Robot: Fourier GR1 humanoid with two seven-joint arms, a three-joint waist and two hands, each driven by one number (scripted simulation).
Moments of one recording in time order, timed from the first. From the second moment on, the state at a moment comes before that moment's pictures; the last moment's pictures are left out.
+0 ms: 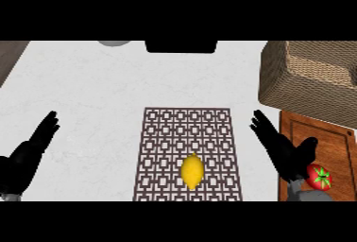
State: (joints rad) left arm 0.05 0.61 -0.19 -1.42 0.30 0.14 -0.12; right arm -0.04 -0.21 0.14 -1.37 -0.24 0.10 0.02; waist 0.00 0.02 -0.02
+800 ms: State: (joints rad) left arm 0.04 0.45 -0.26 -1.36 0.34 0.20 0.12; right arm -0.44 -0.01 0.74 -1.43 0.12 -0.24 0.10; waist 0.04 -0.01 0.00
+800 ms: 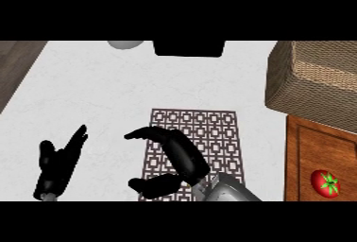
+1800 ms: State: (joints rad) left arm 0.11 0.45 -0.24 -1.40 0.35 0.23 0.16; right arm -1.06 -0.15 0.68 -1.56 0.26 0.38 1.01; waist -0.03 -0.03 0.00
